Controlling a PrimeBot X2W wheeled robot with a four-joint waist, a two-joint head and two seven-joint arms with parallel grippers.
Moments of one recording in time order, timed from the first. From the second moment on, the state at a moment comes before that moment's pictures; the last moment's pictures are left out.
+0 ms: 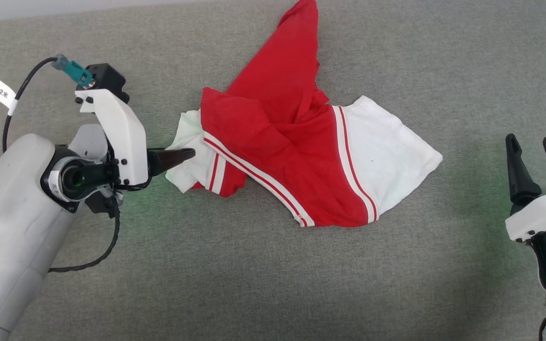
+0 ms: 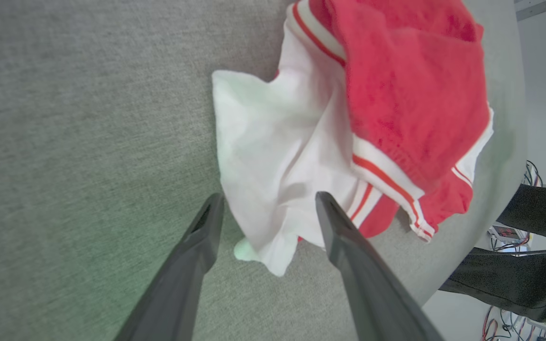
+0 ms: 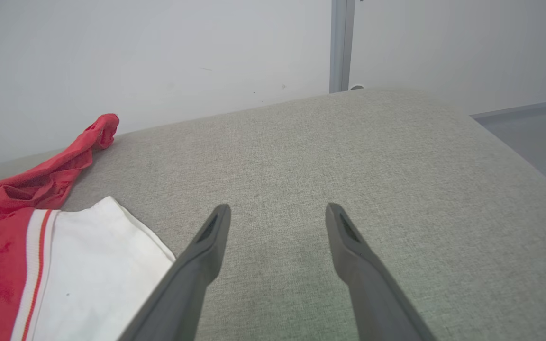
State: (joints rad) left arm -0.90 0.56 -0.74 0.52 -1.28 -0.06 0.75; right arm -0.32 -0.23 -0.16 0.25 0.40 0.13 0.05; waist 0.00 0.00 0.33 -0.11
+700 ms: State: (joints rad) left arm -0.89 0.67 -0.67 0.40 -1.28 -0.01 0.71; right arm -0.30 -0.20 -0.16 0.24 0.39 0.13 0.05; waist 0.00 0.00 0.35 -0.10
